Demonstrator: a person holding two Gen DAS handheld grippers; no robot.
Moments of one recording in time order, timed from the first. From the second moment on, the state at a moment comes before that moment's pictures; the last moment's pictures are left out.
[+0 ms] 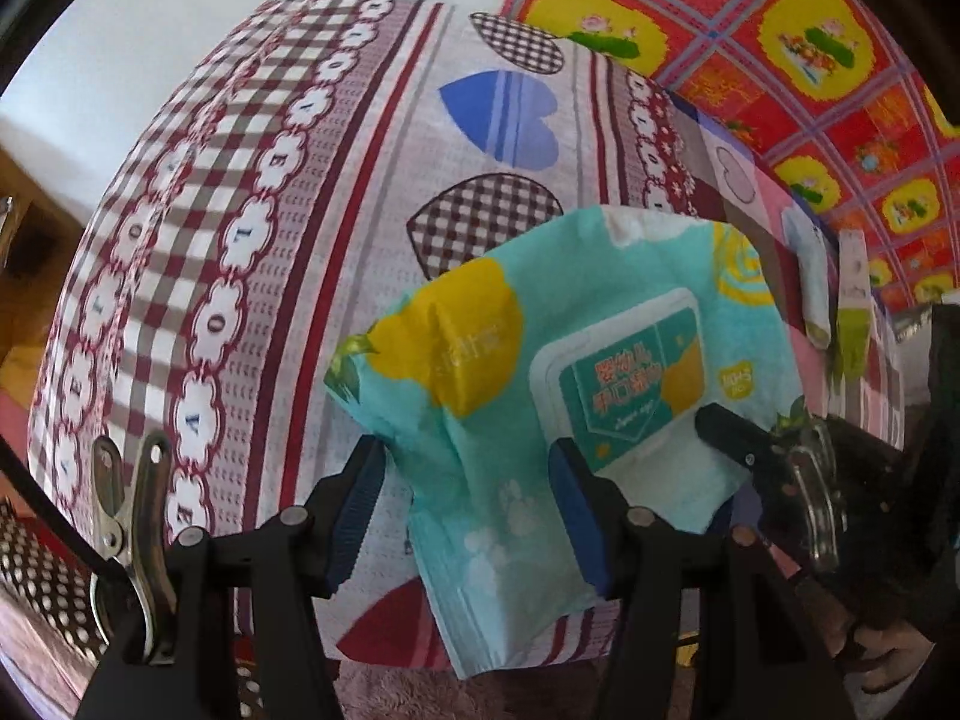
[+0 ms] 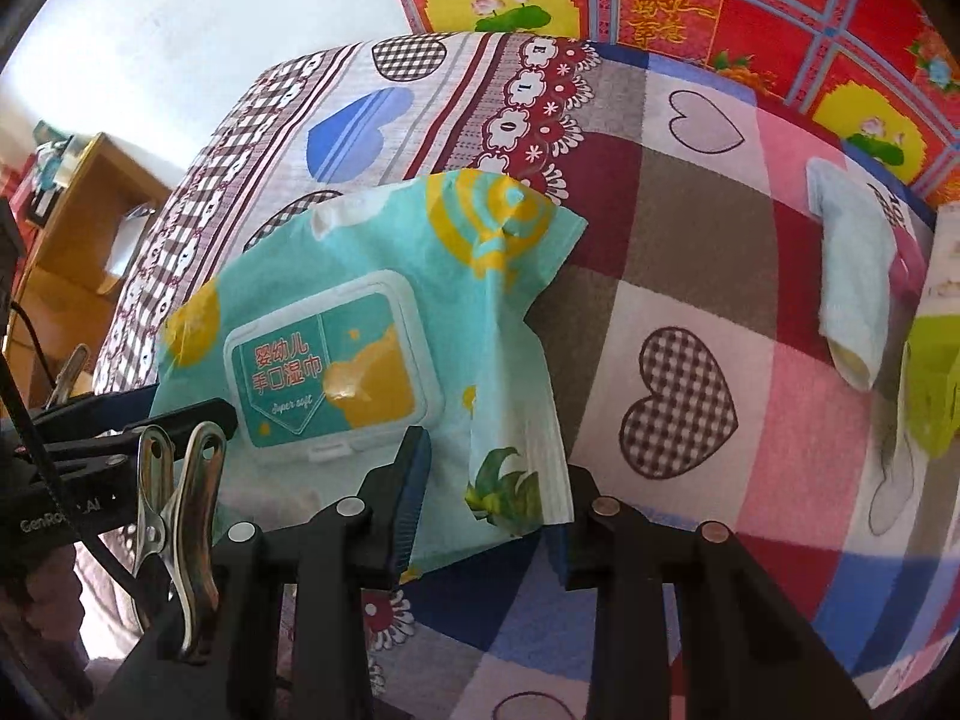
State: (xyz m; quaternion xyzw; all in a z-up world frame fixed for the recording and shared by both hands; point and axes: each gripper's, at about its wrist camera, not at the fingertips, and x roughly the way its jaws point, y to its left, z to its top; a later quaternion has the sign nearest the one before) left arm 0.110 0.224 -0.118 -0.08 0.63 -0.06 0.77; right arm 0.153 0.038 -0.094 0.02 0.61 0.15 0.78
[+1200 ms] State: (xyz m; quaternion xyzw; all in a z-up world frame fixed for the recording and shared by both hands) left arm 0.094 0.279 -0.075 -0.10 0.58 0.01 0.81; right arm 0.154 0.074 -0.059 0.03 0.55 0.24 0.80
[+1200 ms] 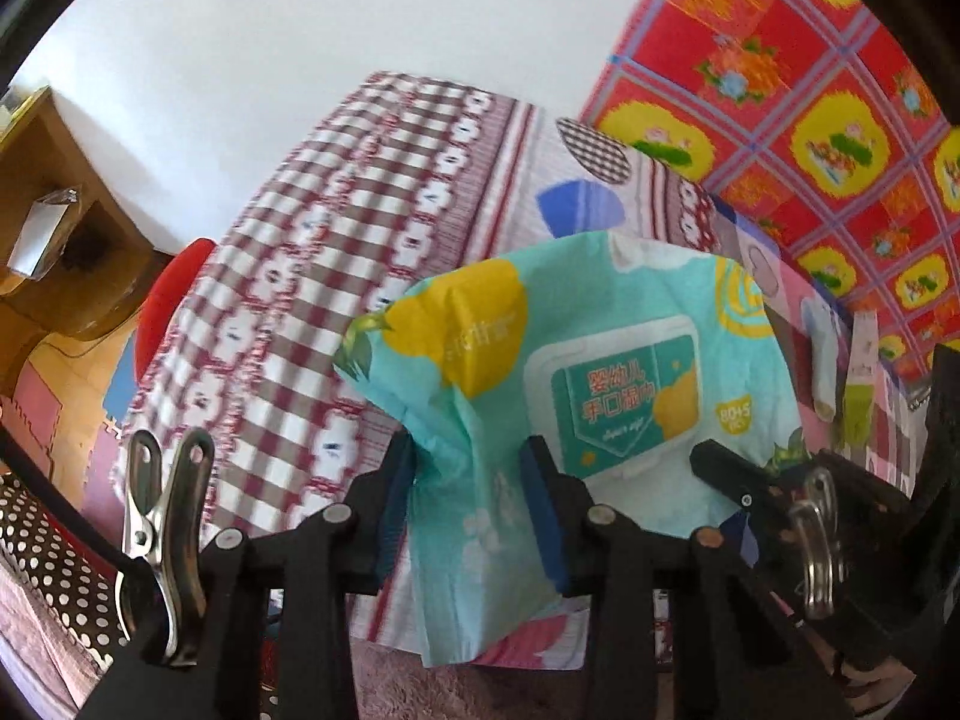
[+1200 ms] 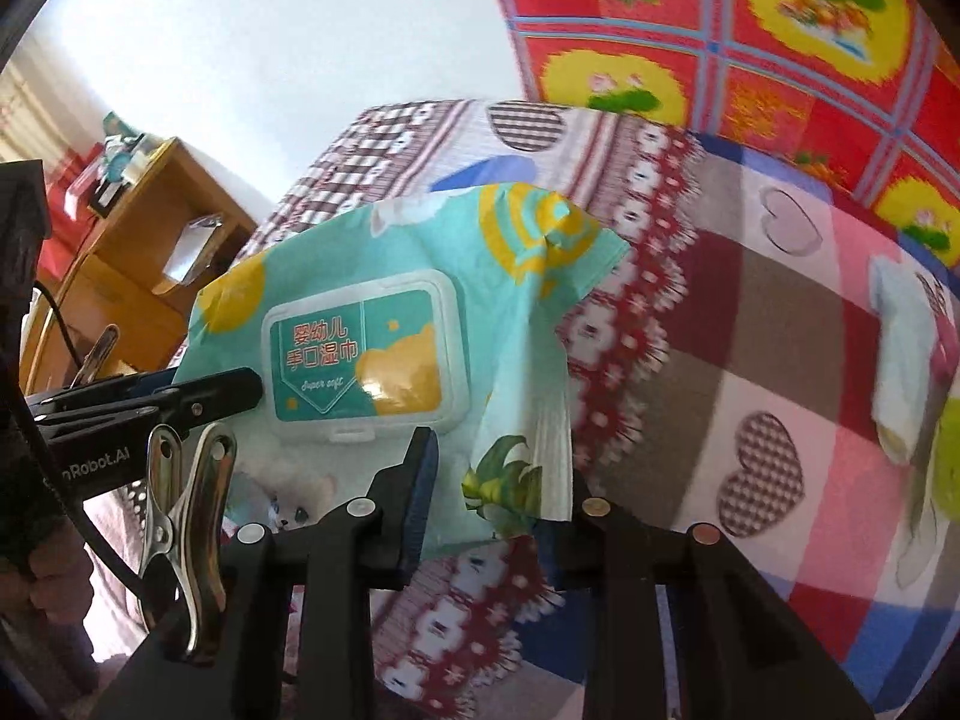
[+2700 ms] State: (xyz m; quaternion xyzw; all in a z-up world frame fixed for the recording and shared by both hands) left arm 0.119 0.573 -0.111 -0.23 0.55 0.11 0.79; right arm 0.235 0.376 -0.061 -0.07 0.57 0.32 0.76
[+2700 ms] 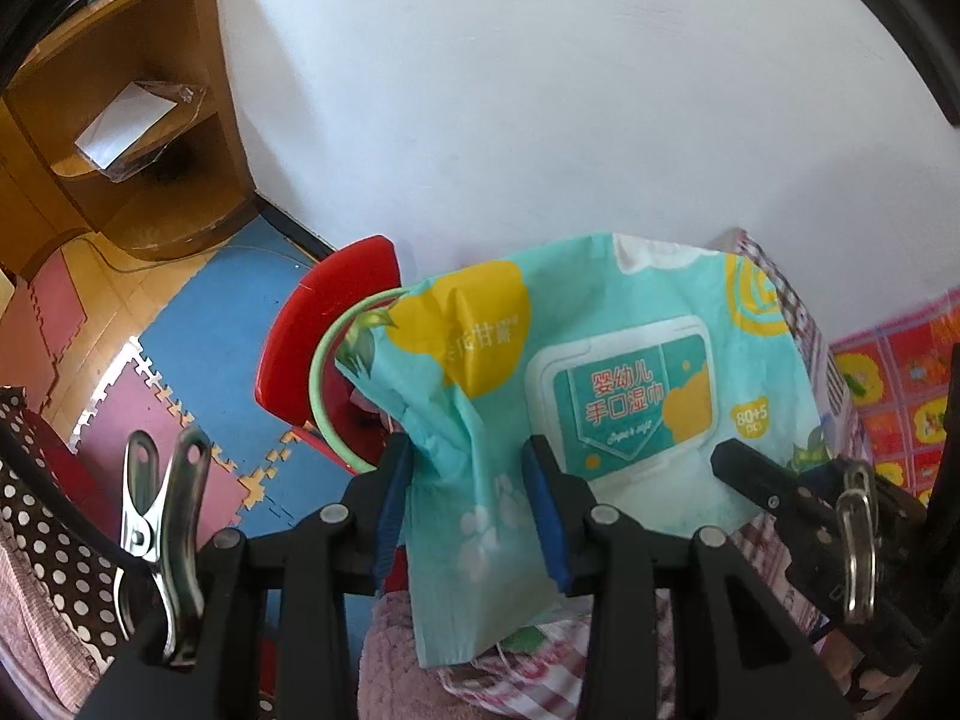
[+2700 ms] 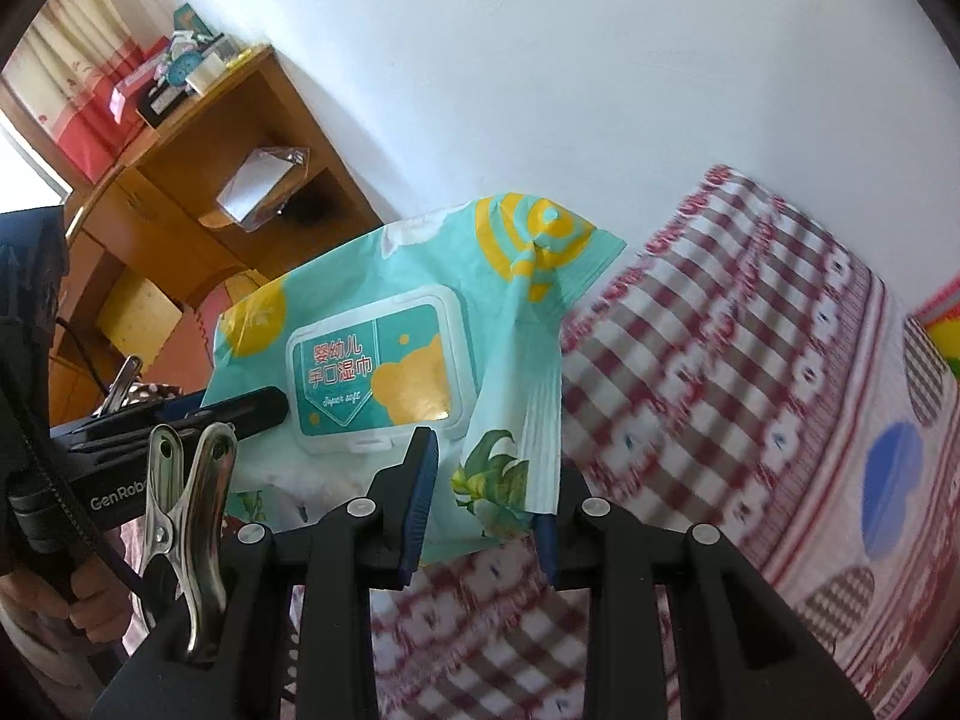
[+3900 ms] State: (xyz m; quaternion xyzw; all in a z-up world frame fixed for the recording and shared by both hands) left arm 0.165 0.609 -0.213 -0.17 0.60 0.09 0.78; right arm 0.280 0.454 -0.121 -0.08 0.60 0.27 0.75
